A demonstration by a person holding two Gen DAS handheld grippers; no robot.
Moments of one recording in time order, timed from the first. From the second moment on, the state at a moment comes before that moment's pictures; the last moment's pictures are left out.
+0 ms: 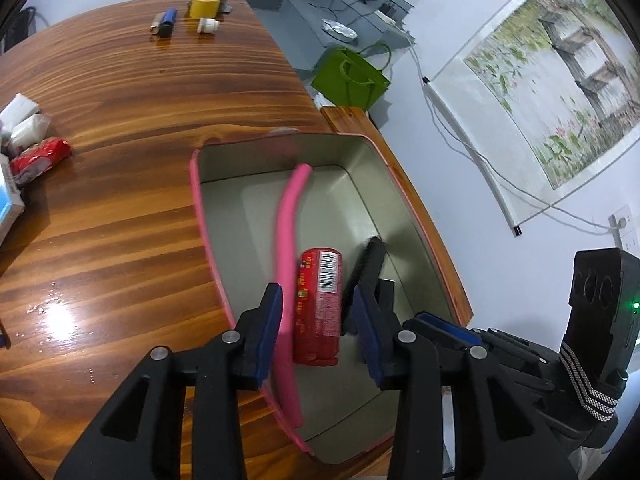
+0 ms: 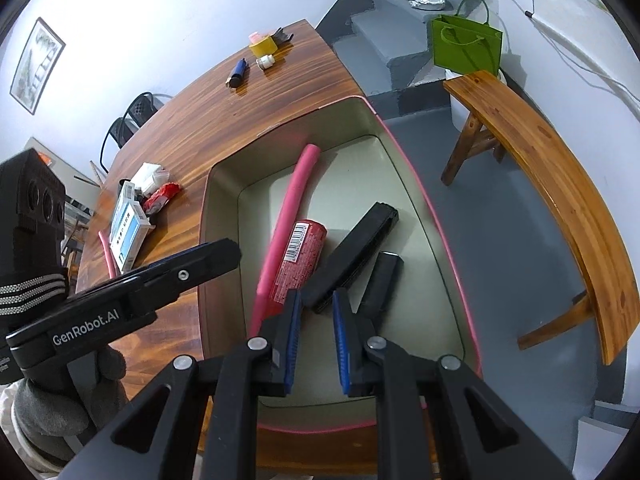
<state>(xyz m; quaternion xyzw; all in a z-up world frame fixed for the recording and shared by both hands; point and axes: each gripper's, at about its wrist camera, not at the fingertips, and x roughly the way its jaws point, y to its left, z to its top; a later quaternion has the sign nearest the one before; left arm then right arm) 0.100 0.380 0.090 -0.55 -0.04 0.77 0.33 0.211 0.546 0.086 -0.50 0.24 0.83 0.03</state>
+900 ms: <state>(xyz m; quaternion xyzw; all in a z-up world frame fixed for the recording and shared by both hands) 0.085 0.224 0.098 -0.51 -0.09 0.84 0.18 0.173 0.462 0.111 -0.47 0.20 0.86 -0.04</state>
